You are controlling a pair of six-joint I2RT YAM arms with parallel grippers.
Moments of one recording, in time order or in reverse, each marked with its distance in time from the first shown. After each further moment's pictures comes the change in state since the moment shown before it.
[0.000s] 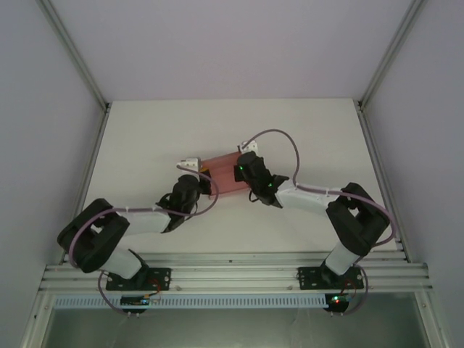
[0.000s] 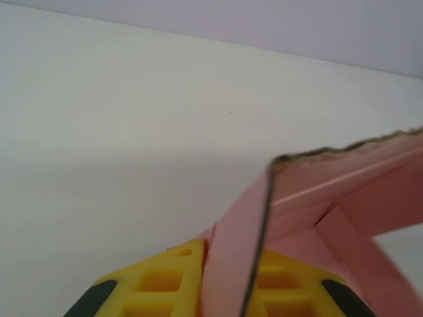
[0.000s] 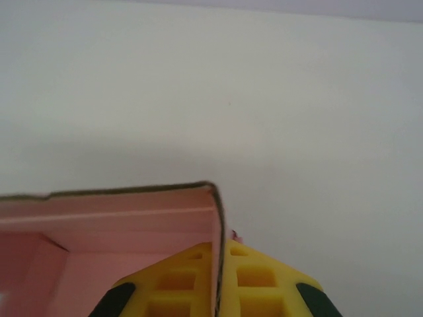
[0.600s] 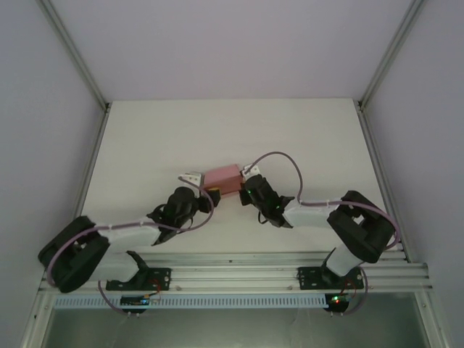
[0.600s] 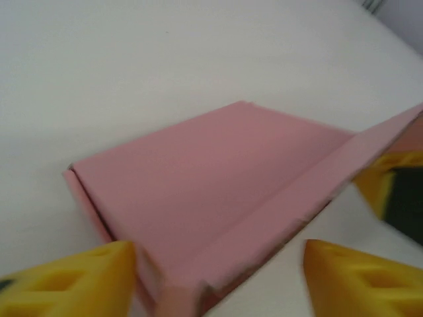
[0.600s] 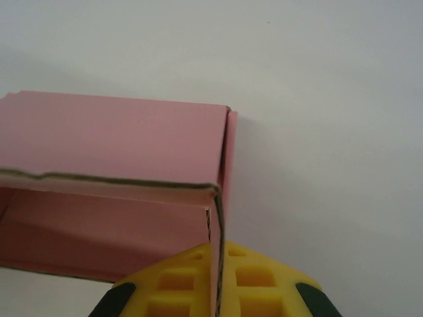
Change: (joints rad) left arm -0.064 -0.218 -0.113 -0.183 0.175 -0.013; right arm 0.059 -0.067 -0.259 0.164 -0.061 -0.077
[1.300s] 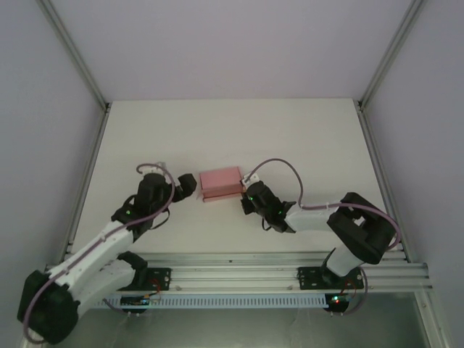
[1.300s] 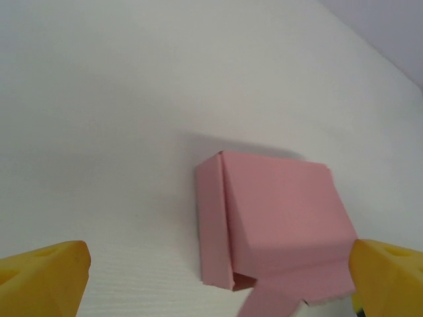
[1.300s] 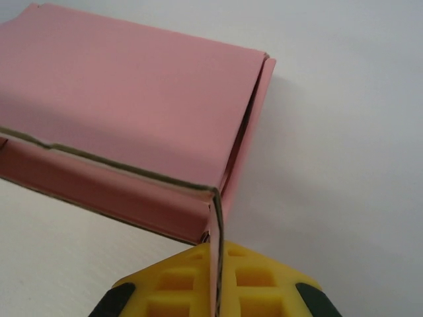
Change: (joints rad) left arm 0.329 -0.295 0.145 -0.632 0.190 -0.345; right arm 0.013 -0.008 -0.073 -0.001 -0.072 -0.032
